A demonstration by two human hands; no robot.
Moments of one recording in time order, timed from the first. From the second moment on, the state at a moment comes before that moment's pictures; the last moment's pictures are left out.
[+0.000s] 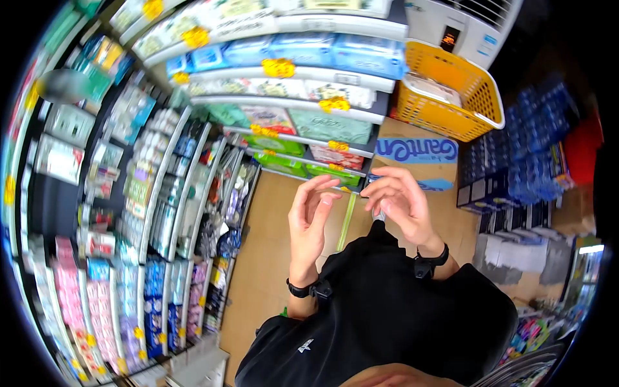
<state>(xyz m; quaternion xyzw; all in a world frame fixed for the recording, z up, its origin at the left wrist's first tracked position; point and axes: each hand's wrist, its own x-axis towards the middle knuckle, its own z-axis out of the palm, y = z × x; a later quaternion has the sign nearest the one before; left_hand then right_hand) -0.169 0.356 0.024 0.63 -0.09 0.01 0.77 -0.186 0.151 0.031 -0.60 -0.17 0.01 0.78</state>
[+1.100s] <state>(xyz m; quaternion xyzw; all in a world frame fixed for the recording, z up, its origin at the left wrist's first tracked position) 0.274 -0.150 -0.049 0.88 -0.38 -0.20 0.21 -0.100 -0.169 -0.039 -0.57 0.03 -0.19 0.80</state>
